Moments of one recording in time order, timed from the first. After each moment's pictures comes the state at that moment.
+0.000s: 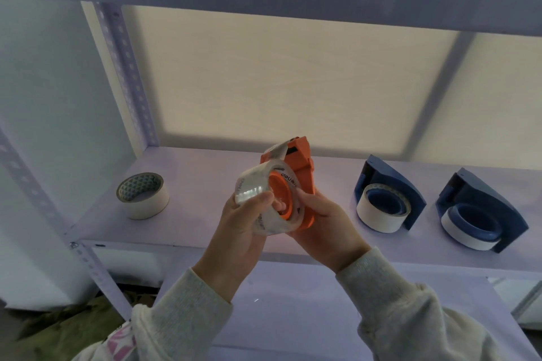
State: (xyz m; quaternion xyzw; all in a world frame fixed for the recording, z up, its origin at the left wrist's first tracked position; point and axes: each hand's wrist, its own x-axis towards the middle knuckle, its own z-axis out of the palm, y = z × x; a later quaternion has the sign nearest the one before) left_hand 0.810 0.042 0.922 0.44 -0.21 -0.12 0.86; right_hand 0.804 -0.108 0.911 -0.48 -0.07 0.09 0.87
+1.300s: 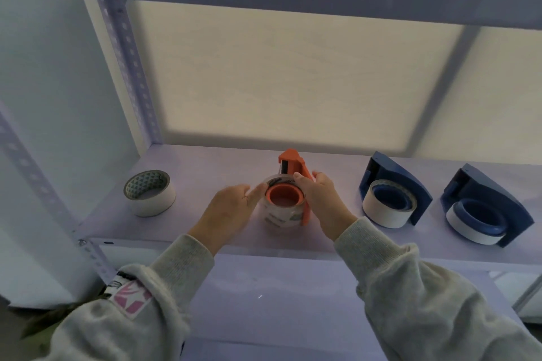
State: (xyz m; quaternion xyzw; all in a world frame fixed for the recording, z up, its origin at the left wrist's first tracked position) left_hand 0.886 0.071 0.888 0.92 -0.16 -0.02 0.35; right_hand 0.854 -0.106 0.905 -0.77 0.21 -0.04 0.60
